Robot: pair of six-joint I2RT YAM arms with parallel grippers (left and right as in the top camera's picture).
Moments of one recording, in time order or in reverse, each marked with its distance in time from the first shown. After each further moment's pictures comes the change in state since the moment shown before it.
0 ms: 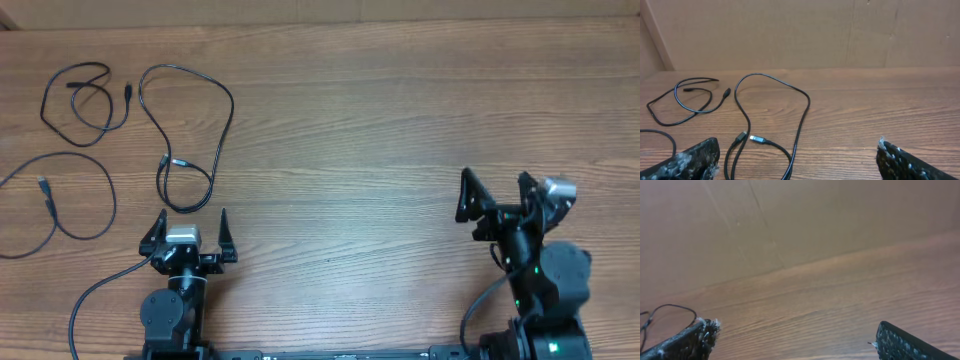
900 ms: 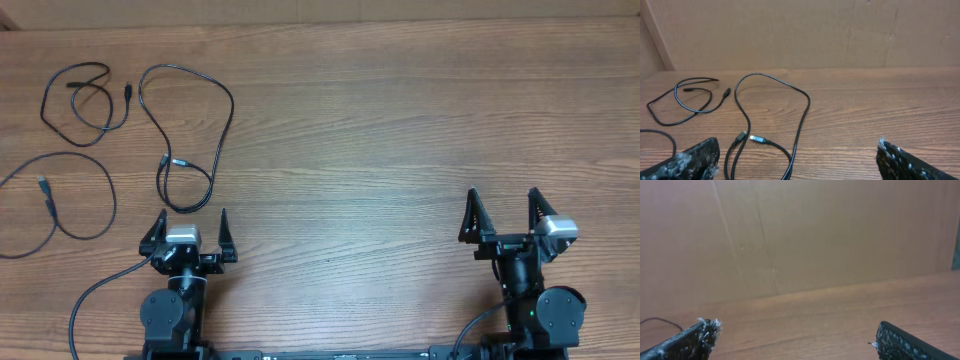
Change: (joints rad) left arm 0.000 0.000 0.000 0.000 0.000 0.000; right arm -0.033 -0.330 -0.227 0.114 -0.002 -0.092
